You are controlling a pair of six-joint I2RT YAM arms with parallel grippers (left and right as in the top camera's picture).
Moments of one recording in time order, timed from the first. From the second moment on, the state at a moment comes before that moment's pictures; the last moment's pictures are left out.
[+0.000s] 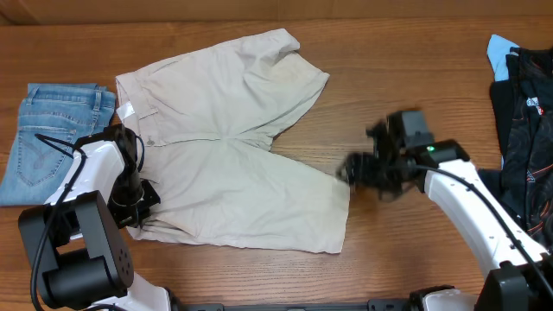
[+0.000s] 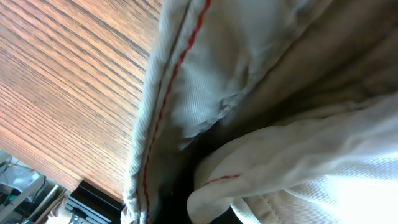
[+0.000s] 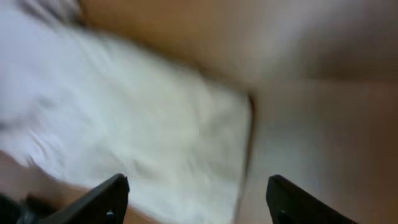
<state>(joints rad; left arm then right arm) 0.26 1.77 1.04 -1.15 -0.22 -0.42 0.19 1.47 0.97 -0.75 -0.42 0.32</state>
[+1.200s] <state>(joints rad) 0.26 1.77 1.04 -1.10 -0.19 -0.42 0.18 2.31 1.72 -0.37 -0.38 0.30</state>
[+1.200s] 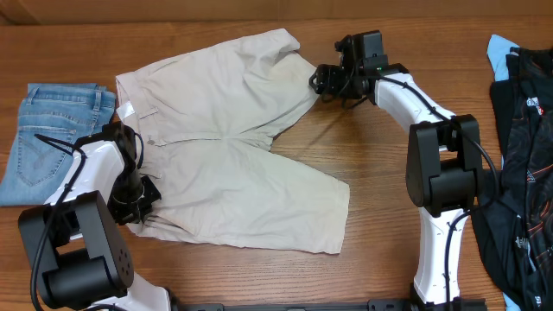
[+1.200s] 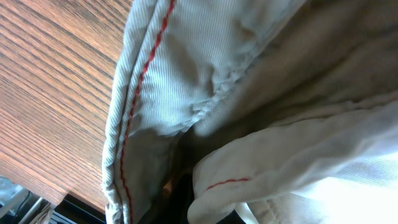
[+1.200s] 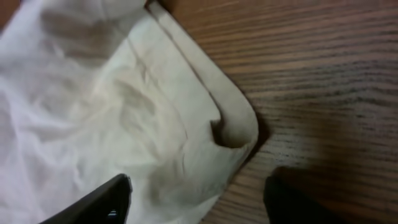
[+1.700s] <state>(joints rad) 0.26 1.77 1.04 -1.10 -0.19 -0.42 0.18 2.31 1.72 -0.40 -0.38 0.33</state>
